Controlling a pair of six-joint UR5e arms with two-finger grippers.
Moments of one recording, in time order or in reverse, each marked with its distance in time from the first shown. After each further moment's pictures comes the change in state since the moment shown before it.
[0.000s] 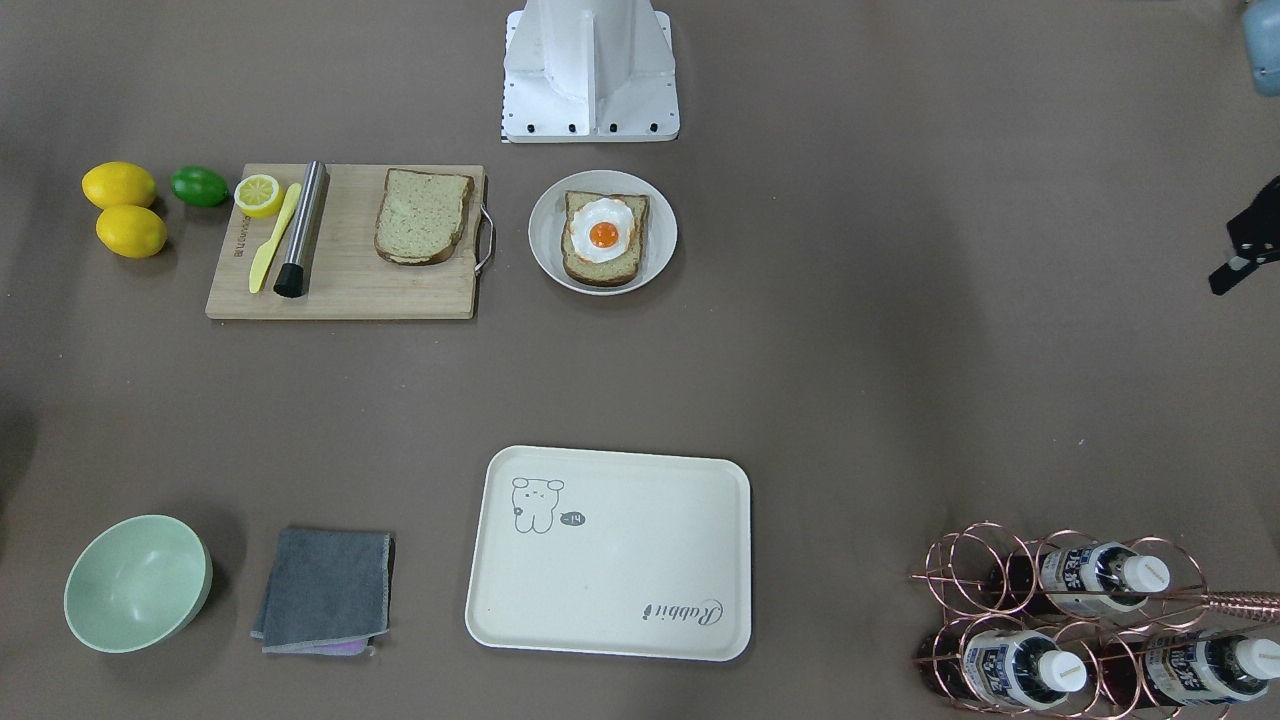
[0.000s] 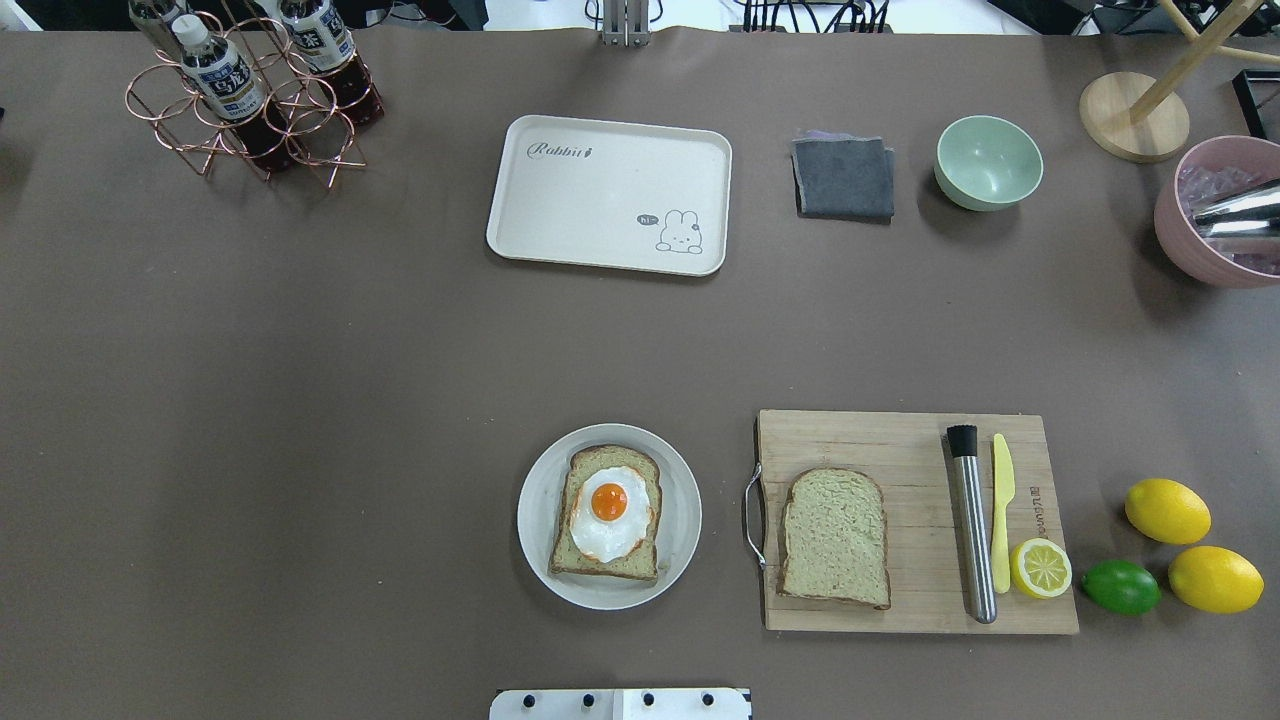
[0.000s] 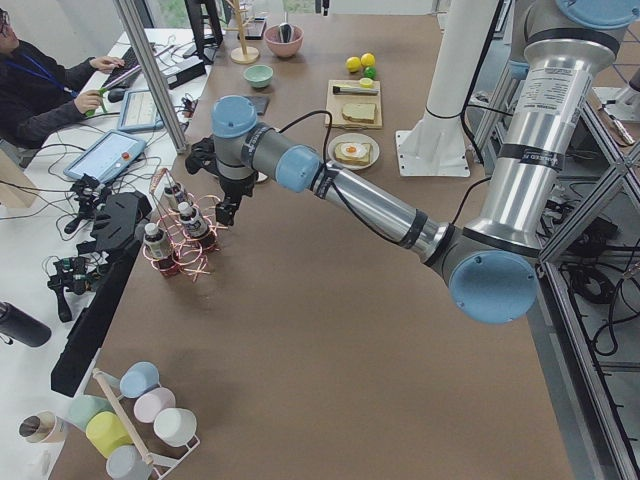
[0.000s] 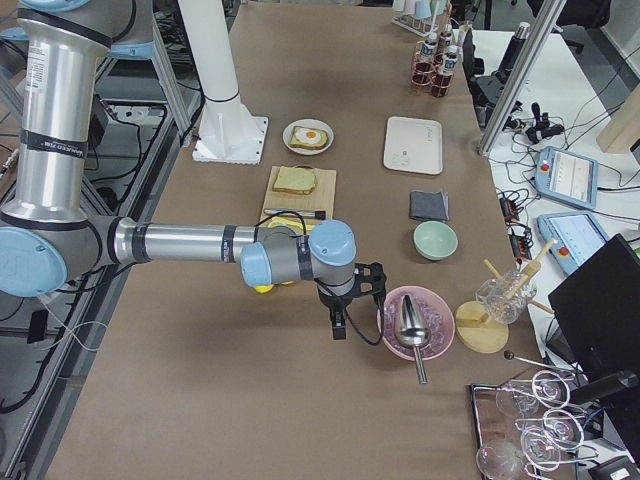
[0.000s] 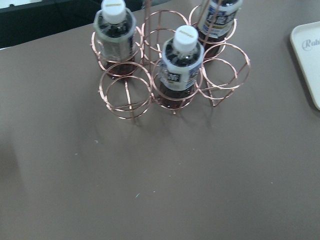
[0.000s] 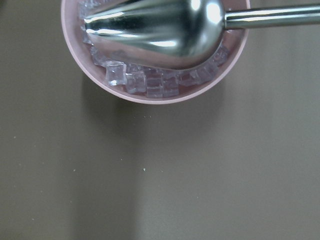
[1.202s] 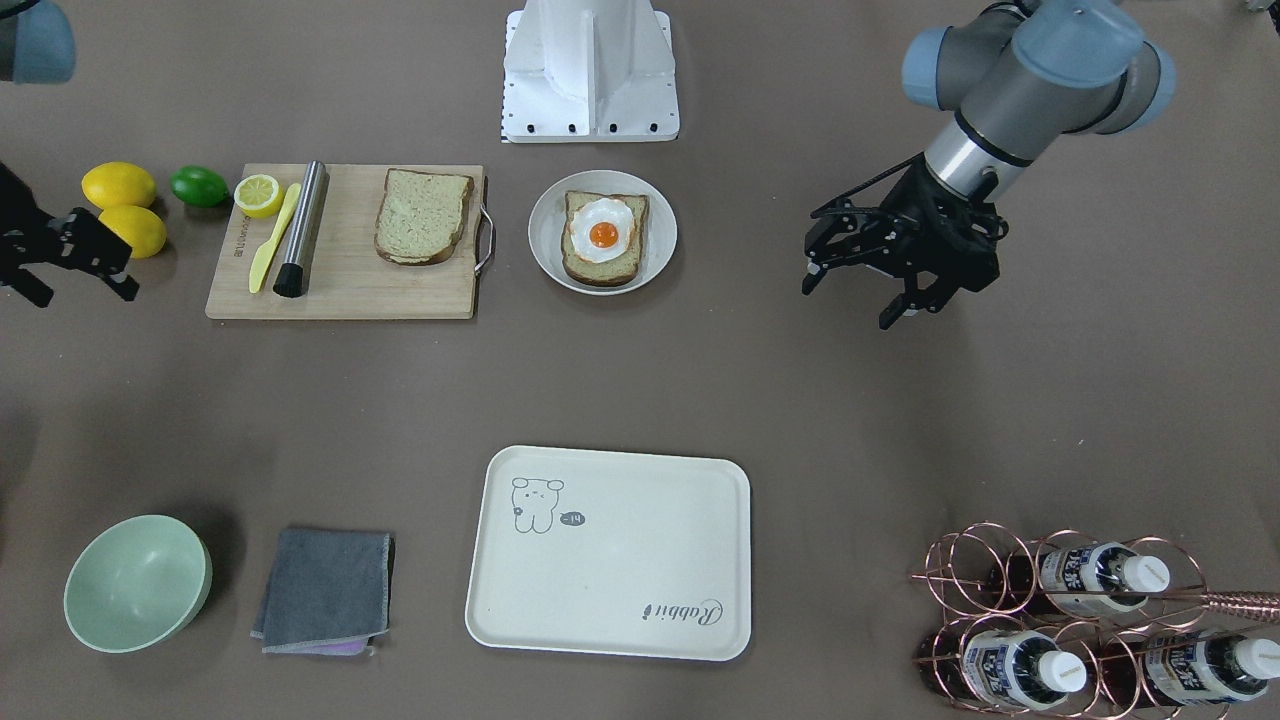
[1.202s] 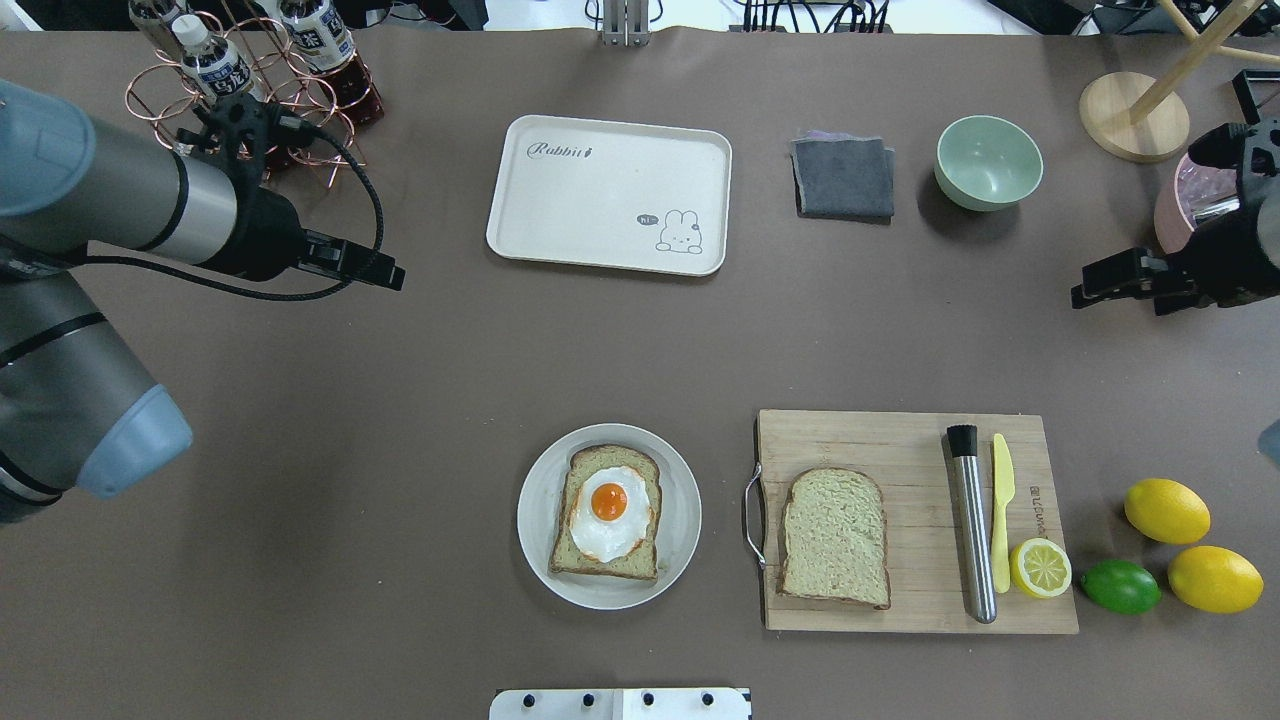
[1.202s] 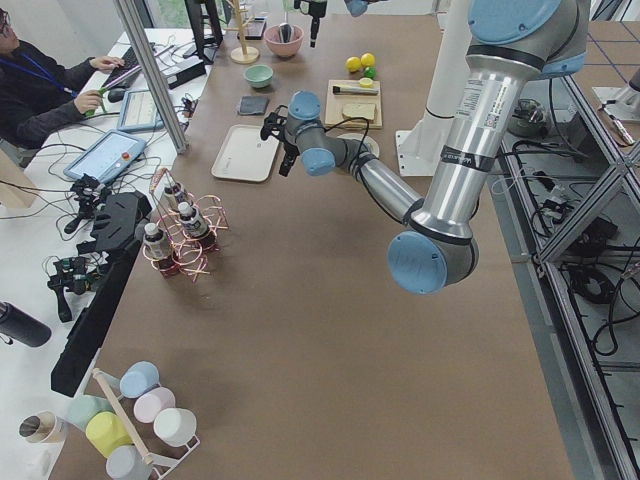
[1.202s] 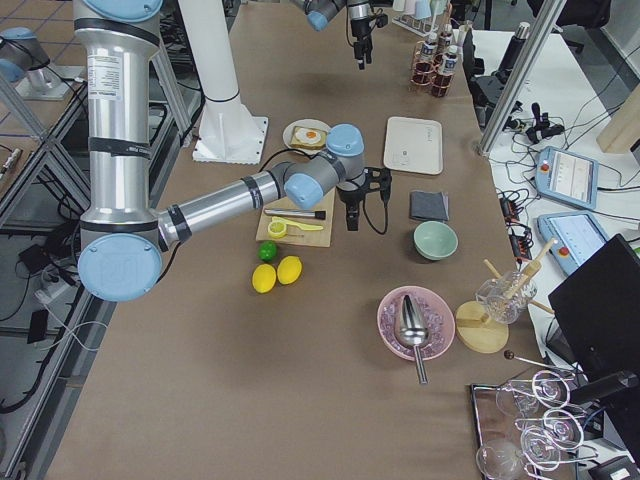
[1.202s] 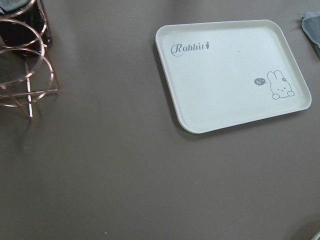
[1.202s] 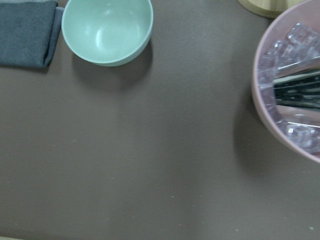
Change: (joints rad) left arm 0.561 -0.101 -0.026 -0.370 0.361 -0.674; right arm -0.496 0.158 0.235 0.124 -0.143 0.826
